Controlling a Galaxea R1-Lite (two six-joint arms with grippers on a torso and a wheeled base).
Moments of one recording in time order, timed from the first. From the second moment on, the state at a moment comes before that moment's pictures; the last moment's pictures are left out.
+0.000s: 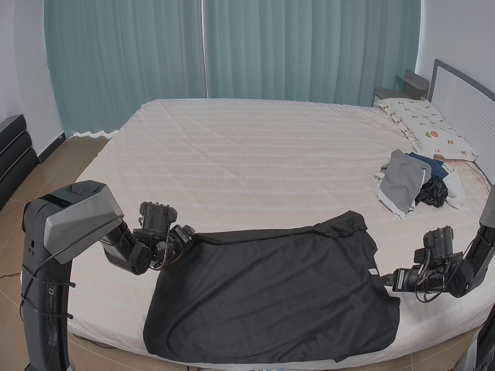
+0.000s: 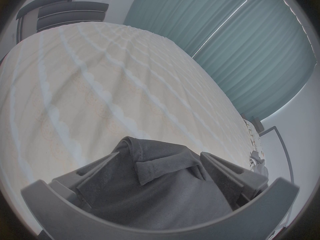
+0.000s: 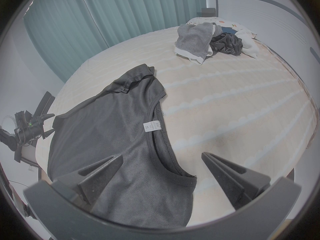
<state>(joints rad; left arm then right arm) -0.26 2.42 -1.08 -0.66 0.12 -0.89 0.05 2.01 -0.34 -0.80 0.02 0.27</state>
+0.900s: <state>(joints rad) -0.17 2.49 -1.16 -0.85 0.19 -0.89 0.07 2.03 -0.33 -0.85 0.02 0.29</state>
